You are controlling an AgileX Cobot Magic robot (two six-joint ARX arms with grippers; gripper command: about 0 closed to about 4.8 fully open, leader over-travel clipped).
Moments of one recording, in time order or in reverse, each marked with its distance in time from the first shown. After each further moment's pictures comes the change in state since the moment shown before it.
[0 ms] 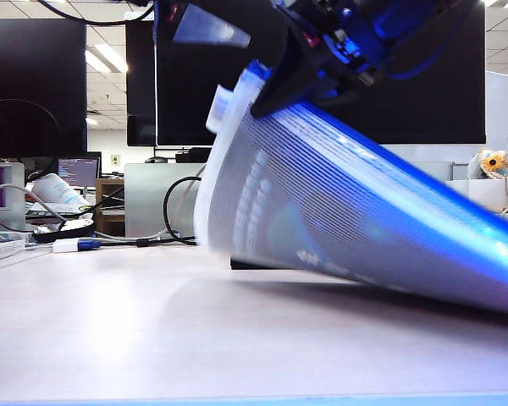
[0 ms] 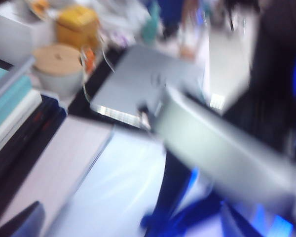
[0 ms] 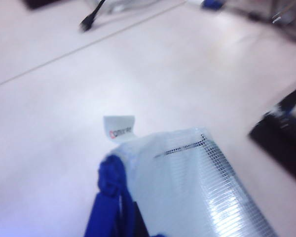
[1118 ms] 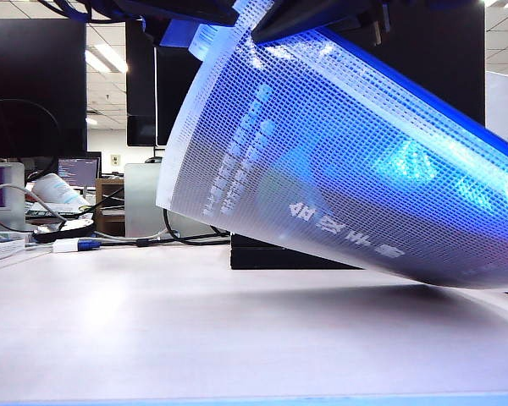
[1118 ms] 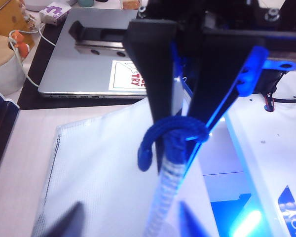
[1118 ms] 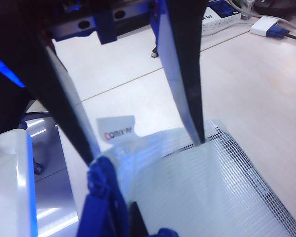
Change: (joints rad) left arm -0.017 0.004 0.000 -0.314 0.071 0.526; right arm -0.034 -0.149 0.001 -0.111 -0.274 0.016
